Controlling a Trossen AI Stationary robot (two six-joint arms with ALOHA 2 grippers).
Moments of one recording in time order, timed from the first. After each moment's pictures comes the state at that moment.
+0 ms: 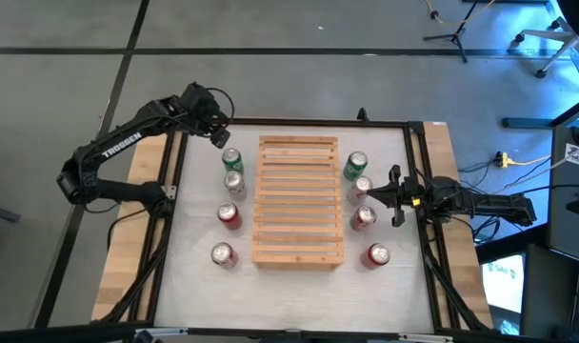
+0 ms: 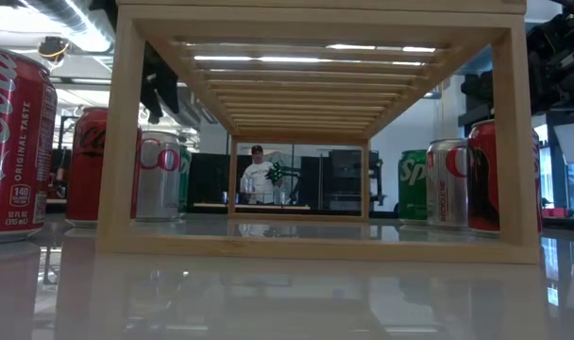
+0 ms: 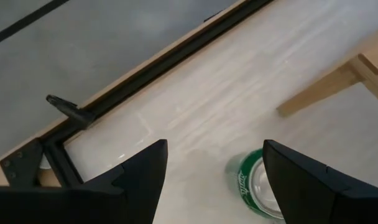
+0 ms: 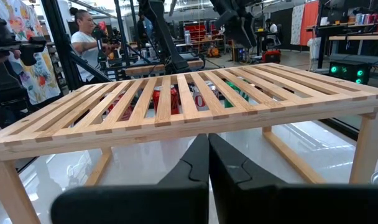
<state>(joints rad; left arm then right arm) 0.78 1.17 1.11 -0.91 -0.11 -0.15 -0.03 0.00 0.01 0.02 0.02 0.10</state>
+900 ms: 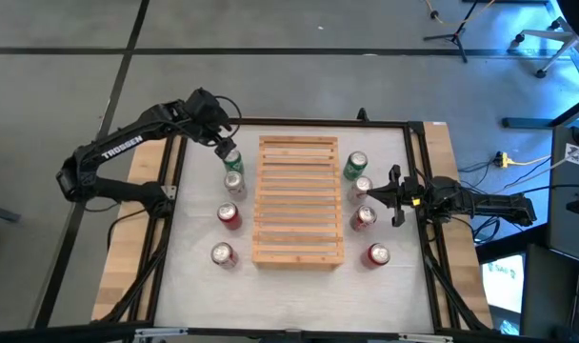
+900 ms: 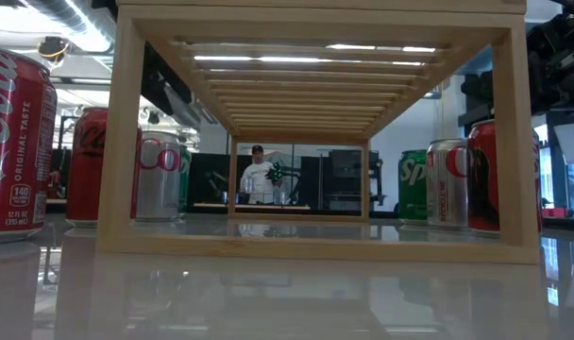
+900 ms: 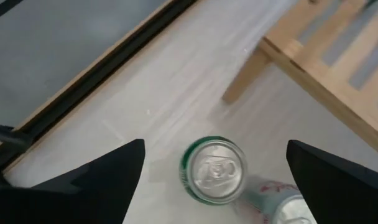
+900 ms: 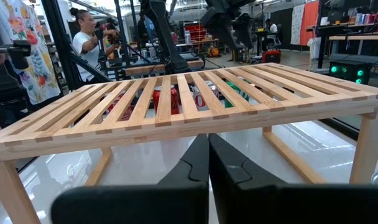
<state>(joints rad) 0.67 1.17 1.11 -0.90 0.02 -0.12 -0.03 0.00 0.01 0.02 0.02 0.10</state>
